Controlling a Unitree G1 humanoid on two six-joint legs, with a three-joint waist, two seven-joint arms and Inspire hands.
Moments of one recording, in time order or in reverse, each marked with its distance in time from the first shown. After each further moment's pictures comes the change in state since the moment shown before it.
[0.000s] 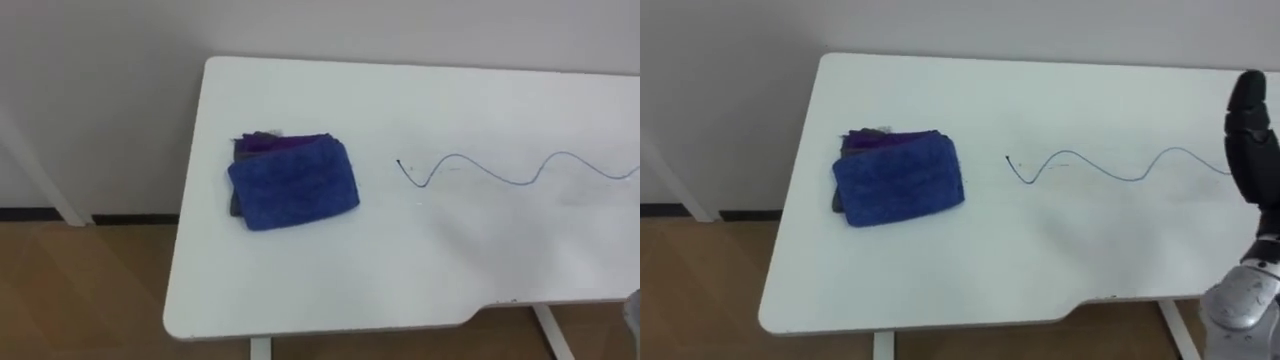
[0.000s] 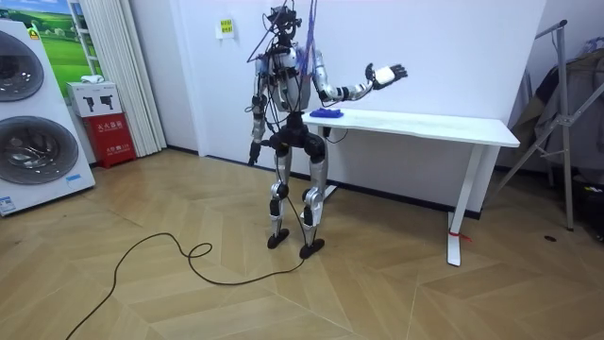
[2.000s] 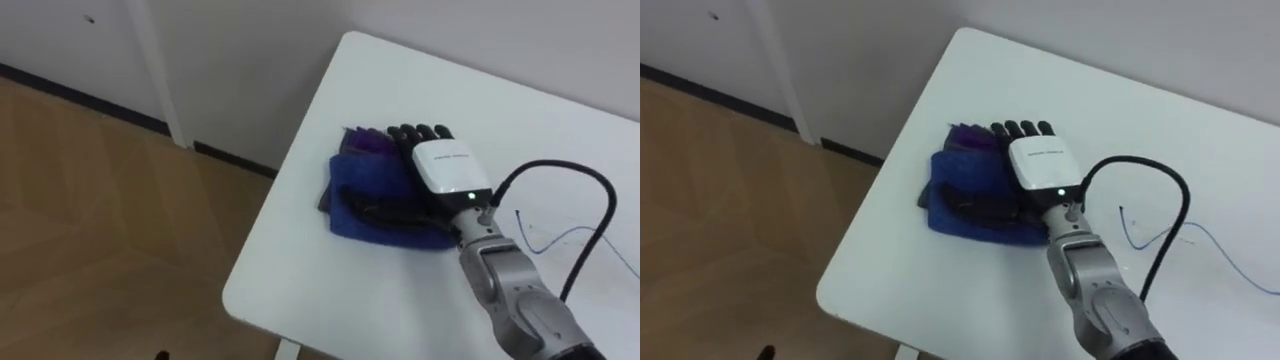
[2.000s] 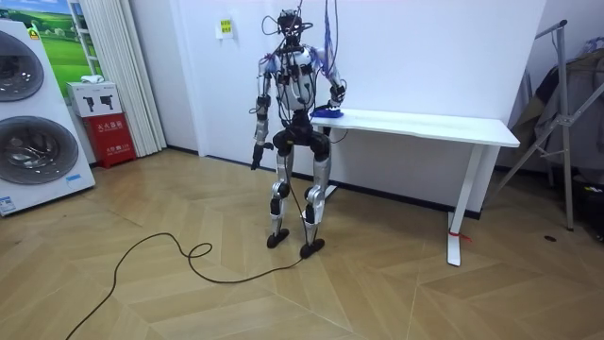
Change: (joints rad) left arm -0.122 0.031 -0.167 0.001 0.128 -0.020 -0.047; right arm -0.270 0.006 0.681 0.345 -0.568 0.031 0.359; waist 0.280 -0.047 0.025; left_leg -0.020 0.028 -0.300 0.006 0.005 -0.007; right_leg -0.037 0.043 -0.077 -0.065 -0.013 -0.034
